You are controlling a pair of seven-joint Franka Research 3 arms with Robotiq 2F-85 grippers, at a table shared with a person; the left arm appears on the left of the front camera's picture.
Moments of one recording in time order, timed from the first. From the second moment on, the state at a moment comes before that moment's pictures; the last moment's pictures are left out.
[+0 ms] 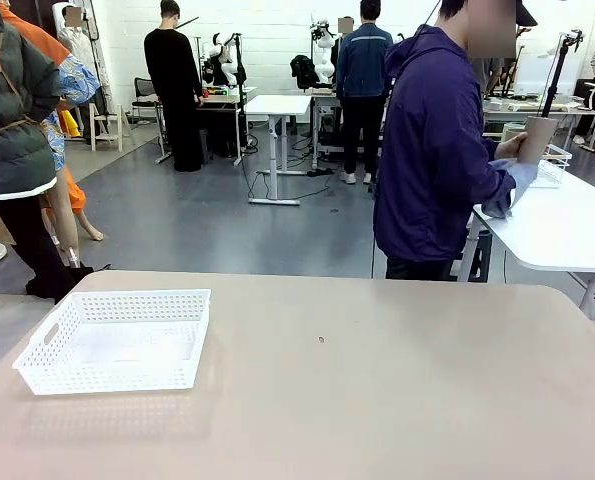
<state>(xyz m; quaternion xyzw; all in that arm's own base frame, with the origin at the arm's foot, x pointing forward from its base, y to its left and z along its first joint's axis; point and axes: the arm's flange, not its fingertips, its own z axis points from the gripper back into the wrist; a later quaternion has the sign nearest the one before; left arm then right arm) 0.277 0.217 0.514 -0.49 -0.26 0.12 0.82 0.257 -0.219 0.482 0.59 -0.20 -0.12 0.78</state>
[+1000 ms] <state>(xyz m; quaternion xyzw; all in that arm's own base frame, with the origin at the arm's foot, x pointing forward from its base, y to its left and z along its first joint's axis) 0.277 0.217 0.514 -0.49 -0.26 0.12 0.82 0.257 -0.219 0.482 0.59 -0.20 -0.12 0.78</state>
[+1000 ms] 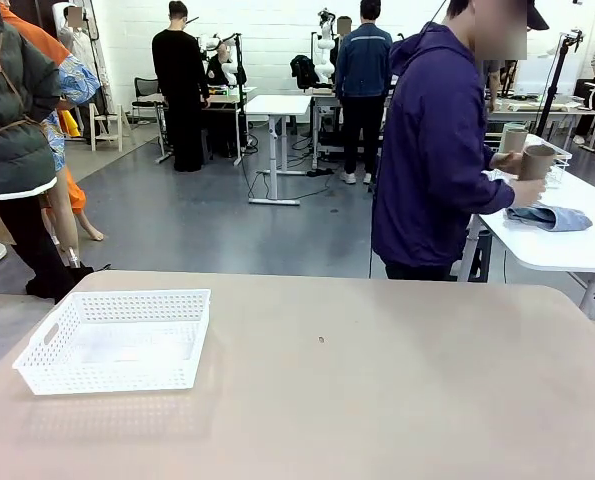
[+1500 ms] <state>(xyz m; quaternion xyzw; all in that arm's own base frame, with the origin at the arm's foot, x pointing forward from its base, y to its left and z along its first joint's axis) 0.277 0.217 0.514 -0.49 -0.26 0.12 0.82 0.257 -0.219 0.482 0.59 -0.20 -0.12 0.78</state>
